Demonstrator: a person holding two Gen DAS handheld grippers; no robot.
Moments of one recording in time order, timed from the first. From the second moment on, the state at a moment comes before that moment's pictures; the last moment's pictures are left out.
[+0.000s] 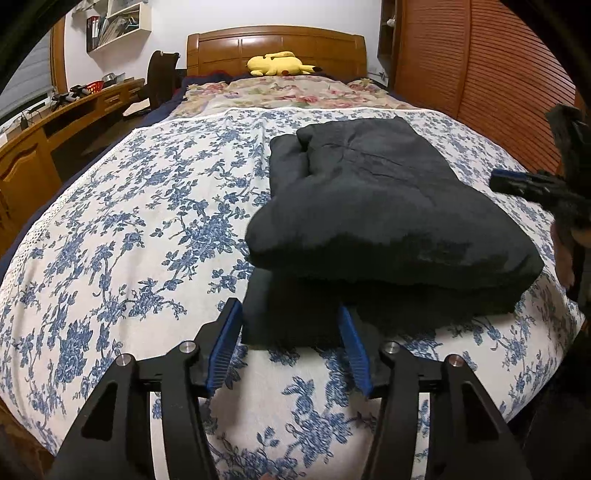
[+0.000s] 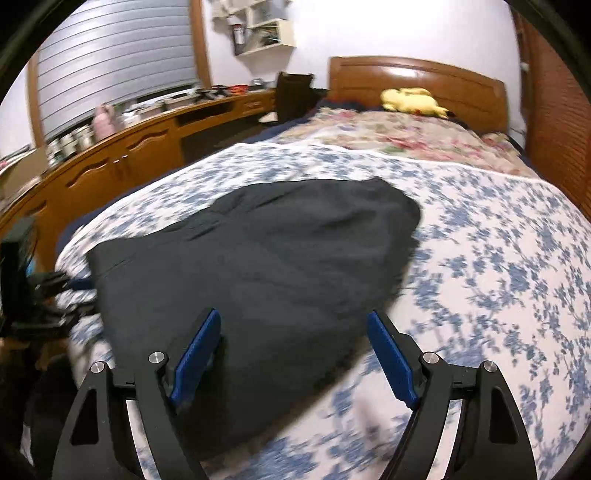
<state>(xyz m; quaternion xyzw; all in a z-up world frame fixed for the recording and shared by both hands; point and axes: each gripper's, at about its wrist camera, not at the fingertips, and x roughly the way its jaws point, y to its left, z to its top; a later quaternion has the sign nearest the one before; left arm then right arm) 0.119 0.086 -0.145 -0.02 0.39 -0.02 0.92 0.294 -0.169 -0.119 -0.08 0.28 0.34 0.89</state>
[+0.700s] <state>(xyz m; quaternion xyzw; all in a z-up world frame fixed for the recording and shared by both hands) 0.122 0.105 -0.156 -0.02 0.40 -0.02 0.92 0.473 -0.102 -0.137 -0.05 0.37 0.30 0.88</state>
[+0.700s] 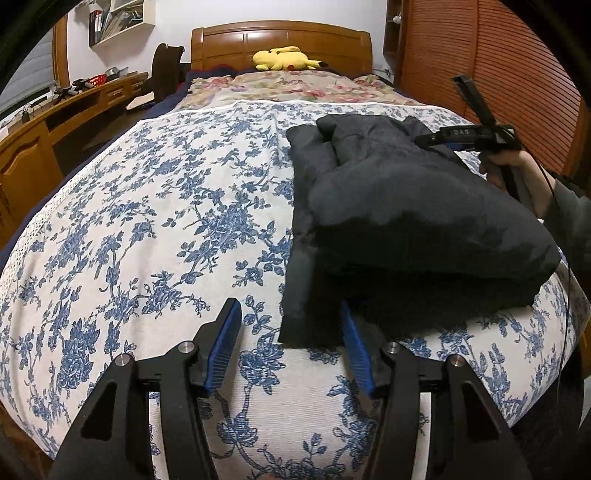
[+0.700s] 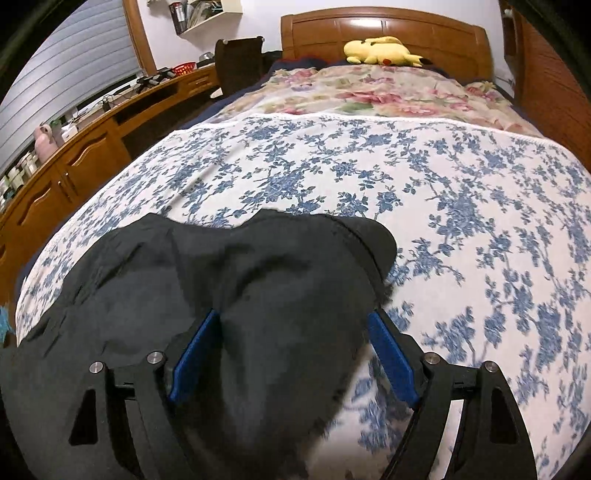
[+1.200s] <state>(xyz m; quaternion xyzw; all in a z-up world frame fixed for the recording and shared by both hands) 0.128 0.105 -0.154 -0.05 0.39 -0.03 0.92 0.515 -0.098 -0.163 -0.03 0.40 0.31 0.86</state>
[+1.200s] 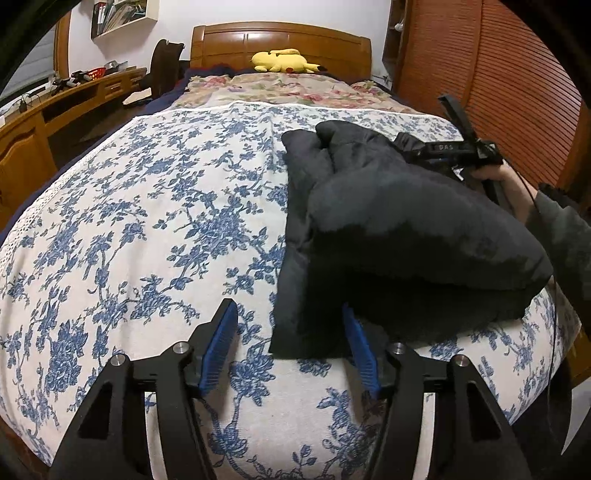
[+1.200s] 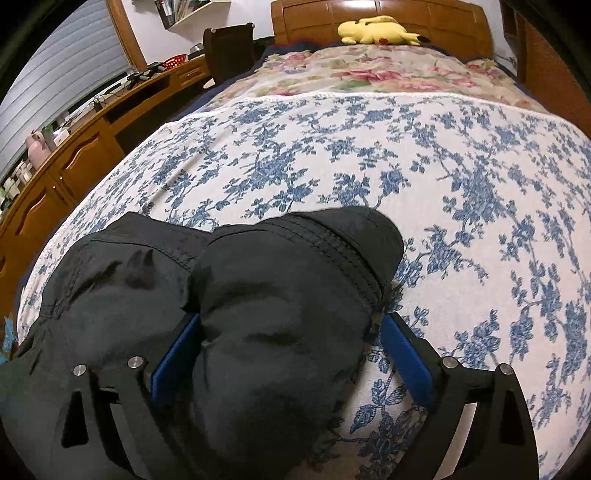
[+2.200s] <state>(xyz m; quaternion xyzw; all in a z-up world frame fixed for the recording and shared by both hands) 0.127 0.106 -0.167 -0.09 0.40 -0.06 0.91 0.509 -0.103 -0.167 0.02 0.43 0.34 0.84</state>
